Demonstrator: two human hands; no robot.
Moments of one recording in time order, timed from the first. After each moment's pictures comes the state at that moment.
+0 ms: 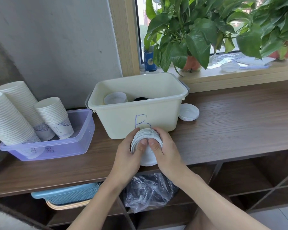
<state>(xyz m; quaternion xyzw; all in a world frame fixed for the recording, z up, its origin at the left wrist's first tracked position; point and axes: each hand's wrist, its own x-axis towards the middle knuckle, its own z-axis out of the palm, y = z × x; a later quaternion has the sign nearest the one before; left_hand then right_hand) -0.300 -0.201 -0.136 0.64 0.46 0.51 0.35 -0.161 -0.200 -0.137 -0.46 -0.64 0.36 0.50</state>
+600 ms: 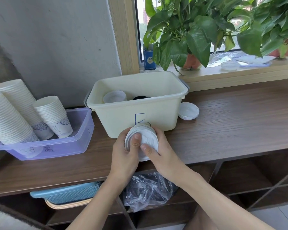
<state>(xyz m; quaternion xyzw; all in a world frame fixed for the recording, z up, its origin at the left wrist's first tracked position) -0.296 -0.200 -0.136 0.58 0.50 0.57 0.29 -0.162 -0.198 -0.144 -0.44 -0.65 0.42 0.45</state>
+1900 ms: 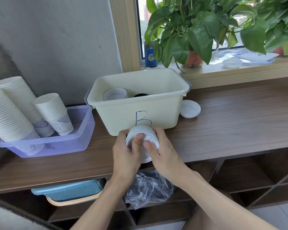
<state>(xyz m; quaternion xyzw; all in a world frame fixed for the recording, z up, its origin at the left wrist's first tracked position) -0.293 -0.201 -0.140 0.57 0.54 0.57 0.24 -0.165 -0.204 -0.141 -0.44 -0.67 0.38 0.46</state>
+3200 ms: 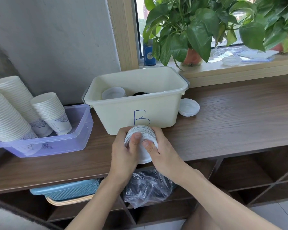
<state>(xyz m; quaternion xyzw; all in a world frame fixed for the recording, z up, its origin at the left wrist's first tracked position) -0.294 -0.204 -0.134 0.59 0.49 0.57 0.28 -0.160 -0.205 -0.136 -0.44 -0.68 0.39 0.44</state>
